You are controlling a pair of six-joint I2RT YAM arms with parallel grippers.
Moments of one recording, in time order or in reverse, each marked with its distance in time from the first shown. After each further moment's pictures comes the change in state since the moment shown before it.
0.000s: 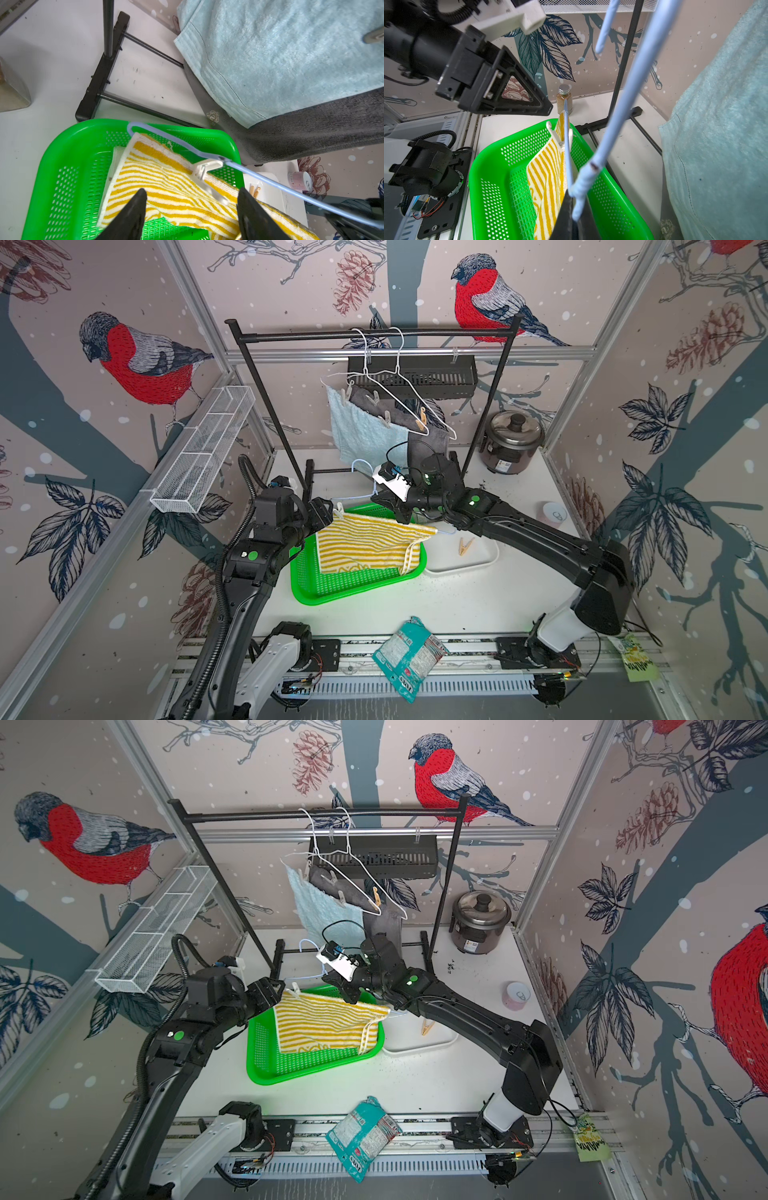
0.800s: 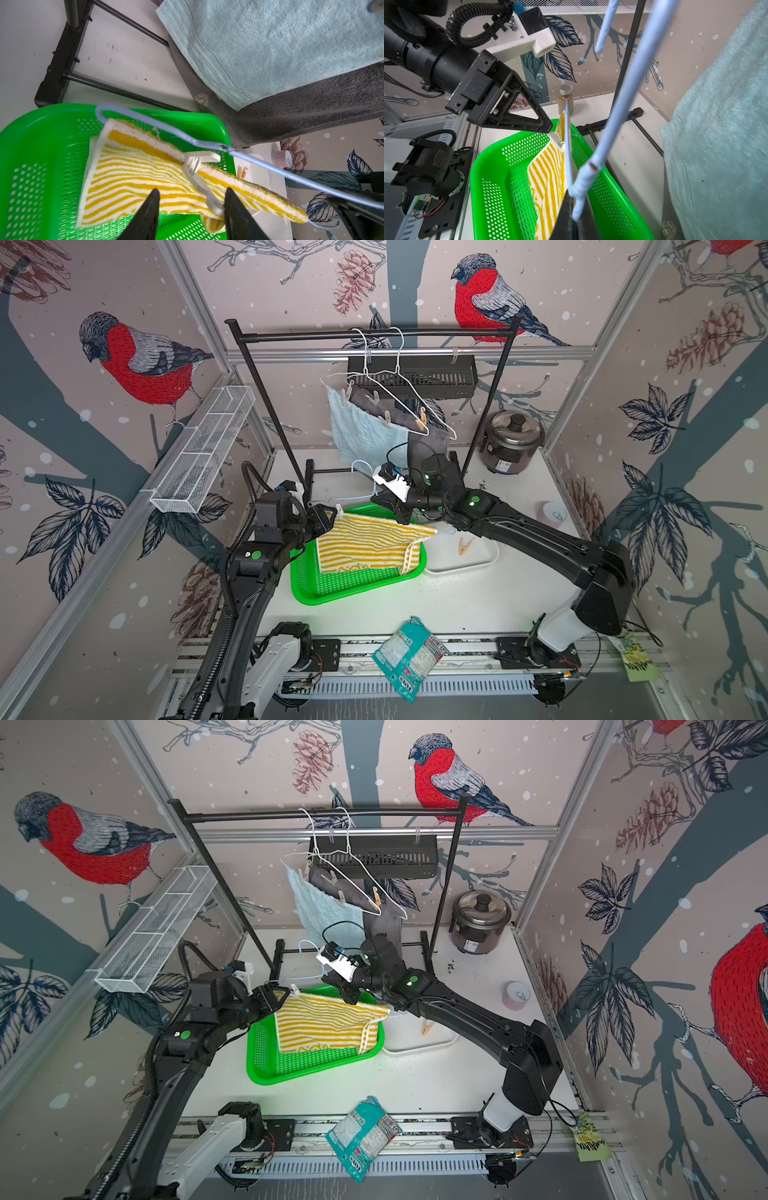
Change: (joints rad) left arm 0.029 -0.014 -0.077 0.035 0.140 0.032; right arm 0.001 -0.002 -0.009 0.007 -0.005 0.000
